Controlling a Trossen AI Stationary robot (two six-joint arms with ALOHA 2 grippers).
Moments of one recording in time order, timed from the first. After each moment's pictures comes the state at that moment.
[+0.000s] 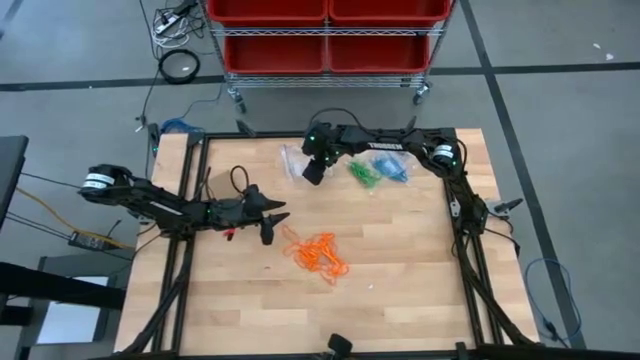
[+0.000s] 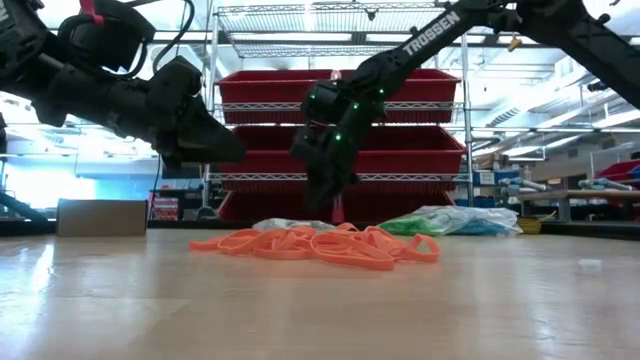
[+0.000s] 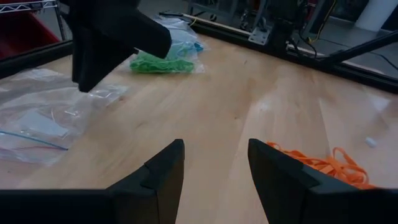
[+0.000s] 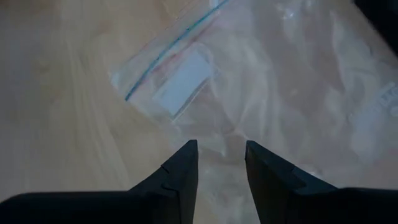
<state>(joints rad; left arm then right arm) -0.07 1.29 0.21 0.80 -0.35 -0.32 -0.43 2.20 1.72 -0.55 -0.08 0.11</state>
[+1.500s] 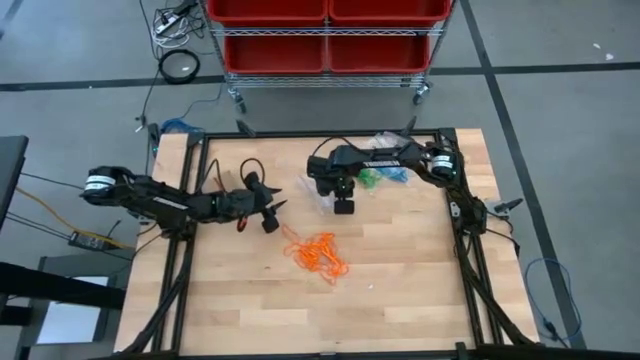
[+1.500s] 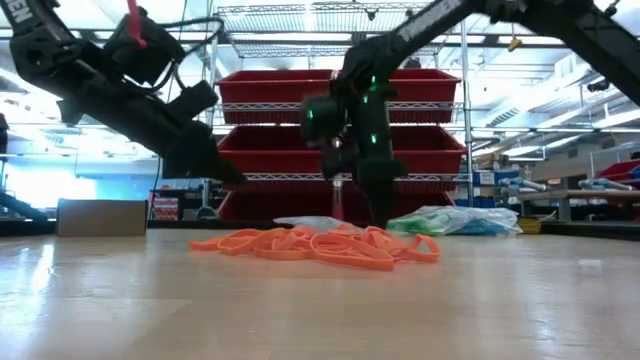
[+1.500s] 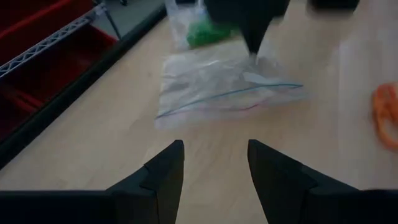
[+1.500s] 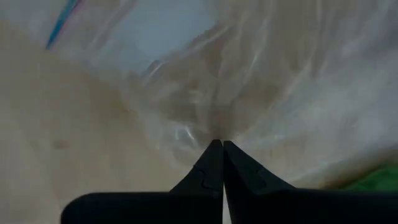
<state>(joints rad) 0.07 1.30 0.29 0.54 -0.41 -0.01 -0.26 2.19 1.71 -1.10 0.05 -0.24</state>
